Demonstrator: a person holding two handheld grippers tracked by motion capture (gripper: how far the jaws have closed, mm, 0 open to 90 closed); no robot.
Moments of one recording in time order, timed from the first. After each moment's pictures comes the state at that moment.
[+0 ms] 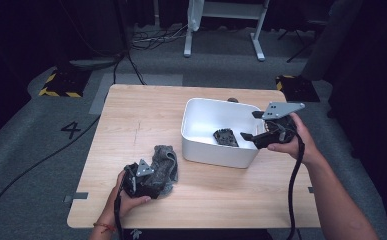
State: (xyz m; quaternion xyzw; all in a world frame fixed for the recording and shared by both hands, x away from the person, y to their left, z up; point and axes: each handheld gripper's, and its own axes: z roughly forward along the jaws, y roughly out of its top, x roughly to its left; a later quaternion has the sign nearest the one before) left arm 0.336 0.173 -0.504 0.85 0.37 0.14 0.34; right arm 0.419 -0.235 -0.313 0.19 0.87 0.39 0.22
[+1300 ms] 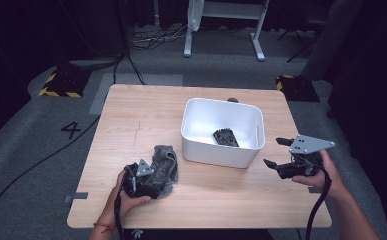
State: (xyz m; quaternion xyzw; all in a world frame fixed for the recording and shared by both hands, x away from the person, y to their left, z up) left arm 0.336 0.173 -0.504 0.85 0.37 0.14 0.34; right arm 0.356 -0.301 -0.358 0.22 0.86 0.38 0.24
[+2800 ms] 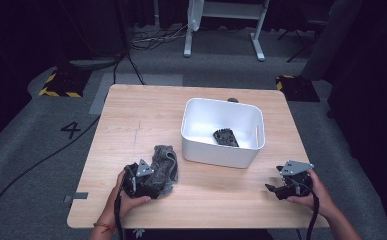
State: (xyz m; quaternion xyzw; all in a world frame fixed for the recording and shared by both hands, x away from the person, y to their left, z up) left arm 0.336 0.172 -0.504 0.85 0.37 0.14 0.34; right arm 0.352 -0.333 -0.475 0.28 0.90 0.28 0.19
